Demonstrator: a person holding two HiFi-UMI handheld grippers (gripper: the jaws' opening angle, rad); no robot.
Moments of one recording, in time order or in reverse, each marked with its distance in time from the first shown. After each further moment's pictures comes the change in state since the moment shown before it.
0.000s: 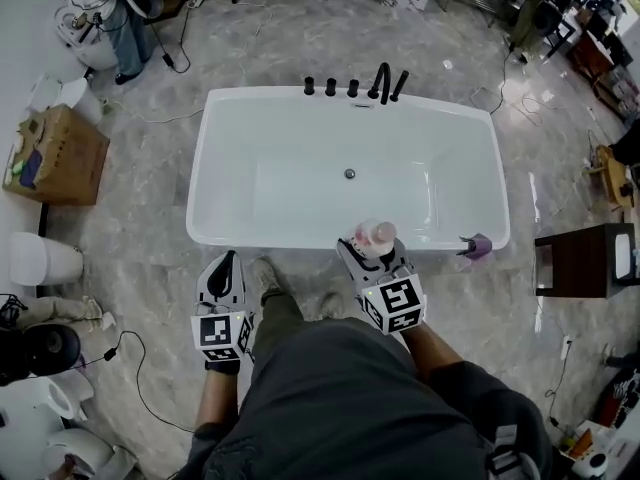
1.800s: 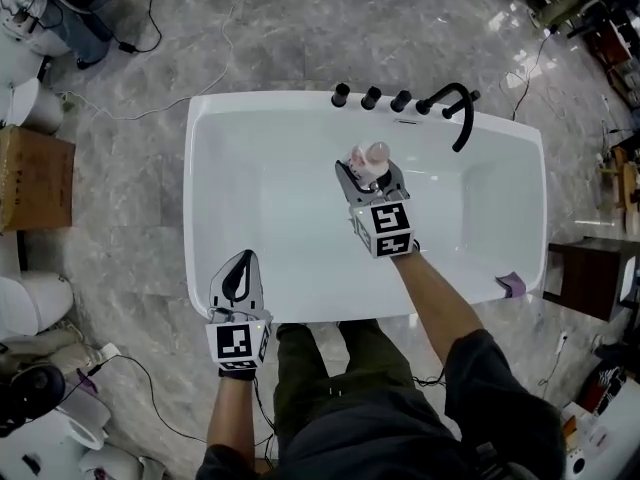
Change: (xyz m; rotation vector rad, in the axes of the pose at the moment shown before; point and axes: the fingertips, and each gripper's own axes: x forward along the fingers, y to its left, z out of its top) left arm 0.354 0.169 -0.070 -0.040 0.116 -0.102; right arm 0.502 -0.176 -0.002 -0.051 0.050 -0.130
